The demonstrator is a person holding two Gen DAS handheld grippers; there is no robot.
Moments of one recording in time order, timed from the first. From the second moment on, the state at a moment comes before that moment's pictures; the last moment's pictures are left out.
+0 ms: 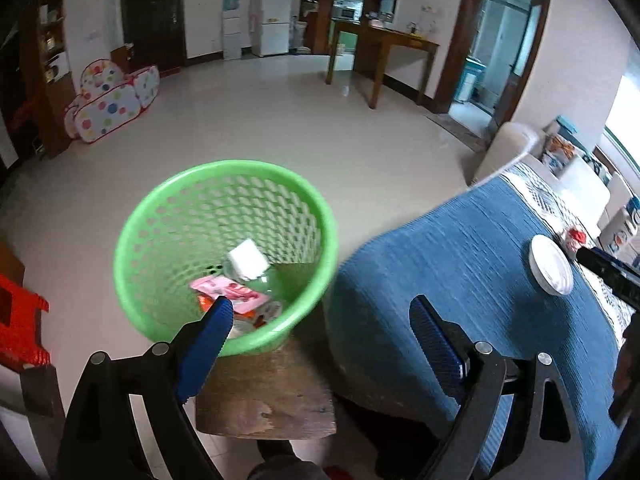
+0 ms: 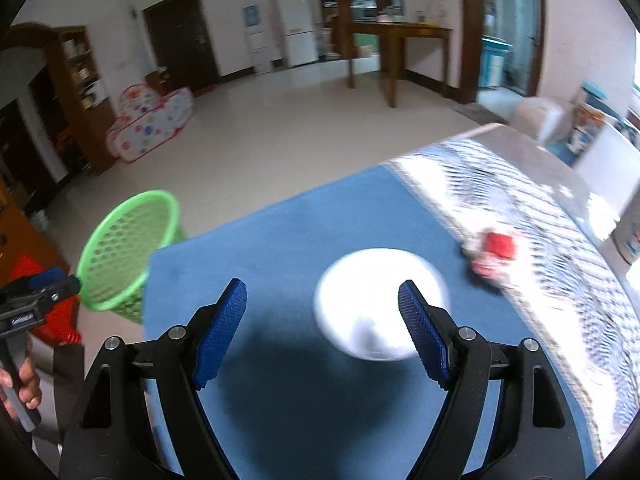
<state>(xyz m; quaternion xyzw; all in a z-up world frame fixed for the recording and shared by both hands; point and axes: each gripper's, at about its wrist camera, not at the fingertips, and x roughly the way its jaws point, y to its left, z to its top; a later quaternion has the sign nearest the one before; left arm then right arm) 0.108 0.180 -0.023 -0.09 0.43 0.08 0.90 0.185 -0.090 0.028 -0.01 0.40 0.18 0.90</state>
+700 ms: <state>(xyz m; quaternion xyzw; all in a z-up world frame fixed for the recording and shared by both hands) 0.166 0.073 -0.033 -0.05 0.46 0.00 0.89 0.258 -0.183 -0.006 0.02 0.43 0.09 0.90</state>
